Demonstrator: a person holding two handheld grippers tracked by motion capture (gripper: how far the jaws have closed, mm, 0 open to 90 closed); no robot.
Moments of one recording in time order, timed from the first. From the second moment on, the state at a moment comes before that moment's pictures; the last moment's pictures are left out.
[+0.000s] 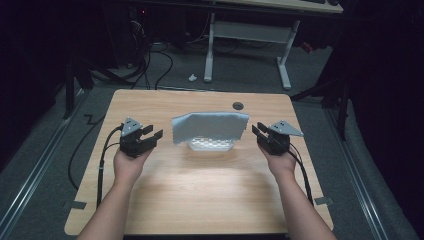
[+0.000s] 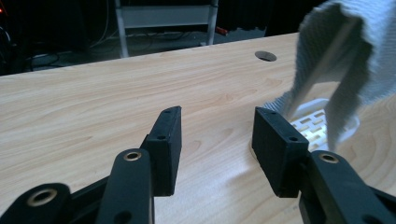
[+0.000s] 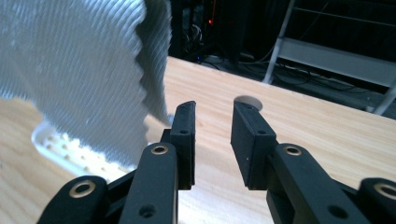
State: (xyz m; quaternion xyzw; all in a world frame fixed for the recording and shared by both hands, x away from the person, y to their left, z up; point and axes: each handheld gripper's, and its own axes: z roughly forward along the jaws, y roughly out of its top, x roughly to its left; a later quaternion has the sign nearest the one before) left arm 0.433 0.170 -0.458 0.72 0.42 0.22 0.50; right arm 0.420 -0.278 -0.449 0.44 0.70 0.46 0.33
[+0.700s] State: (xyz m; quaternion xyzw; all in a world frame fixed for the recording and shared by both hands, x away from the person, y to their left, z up) left arm 0.330 0.155 -0.477 0.76 0.37 0.19 0.50; right arm 0.332 -0.256 -0.467 0.40 0.74 0.42 0.34
